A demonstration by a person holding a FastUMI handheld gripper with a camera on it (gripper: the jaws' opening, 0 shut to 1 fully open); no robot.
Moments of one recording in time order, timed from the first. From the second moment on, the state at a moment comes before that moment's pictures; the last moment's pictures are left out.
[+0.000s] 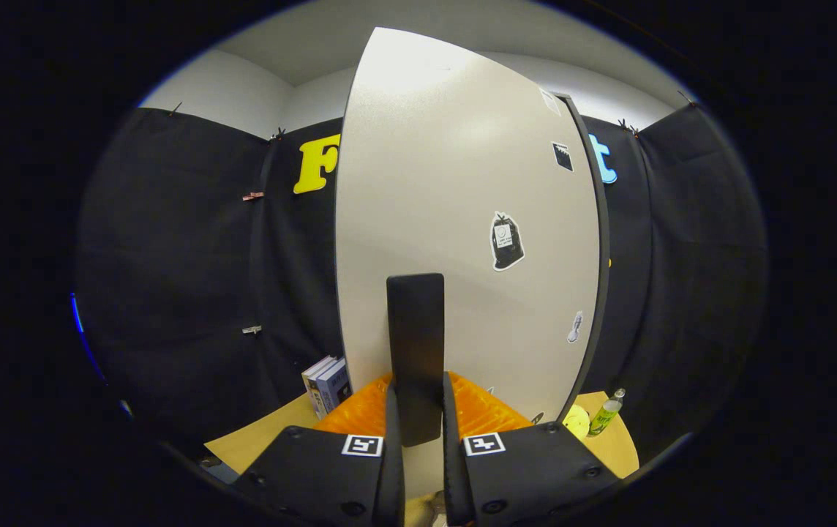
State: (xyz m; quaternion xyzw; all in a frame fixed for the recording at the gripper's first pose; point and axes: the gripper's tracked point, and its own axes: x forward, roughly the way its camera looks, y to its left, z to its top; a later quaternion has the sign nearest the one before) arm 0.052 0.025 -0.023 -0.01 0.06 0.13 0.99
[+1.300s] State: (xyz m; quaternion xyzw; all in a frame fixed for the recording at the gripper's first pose) arm 0.029 -0.048 -0.017 0.00 0.05 0.02 1.00
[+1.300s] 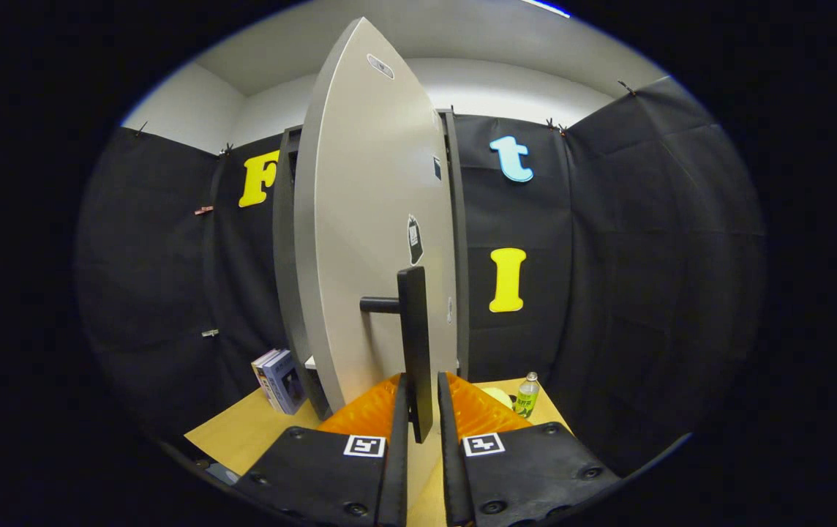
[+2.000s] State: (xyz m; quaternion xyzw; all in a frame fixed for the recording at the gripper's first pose) arm 0.018 -0.073 -0.005 -0.01 0.00 -0.06 1.00
